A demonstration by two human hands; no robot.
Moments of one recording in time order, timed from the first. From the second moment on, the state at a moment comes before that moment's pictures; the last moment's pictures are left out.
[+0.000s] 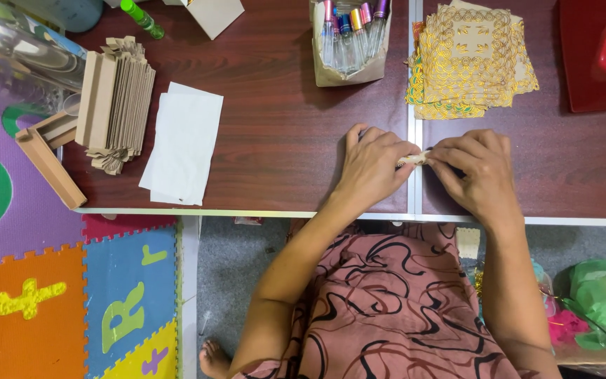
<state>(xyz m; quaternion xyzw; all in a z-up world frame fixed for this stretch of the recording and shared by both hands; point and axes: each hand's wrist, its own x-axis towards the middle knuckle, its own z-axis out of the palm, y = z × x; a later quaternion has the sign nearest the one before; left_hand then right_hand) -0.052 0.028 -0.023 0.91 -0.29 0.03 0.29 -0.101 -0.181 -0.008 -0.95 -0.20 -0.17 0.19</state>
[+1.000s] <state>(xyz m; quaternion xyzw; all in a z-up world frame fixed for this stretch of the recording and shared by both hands) -0.050 0.037 -0.021 0.90 -0.30 0.05 0.31 -0.203 -0.359 -0.059 -0.95 0.02 -0.32 -0.02</state>
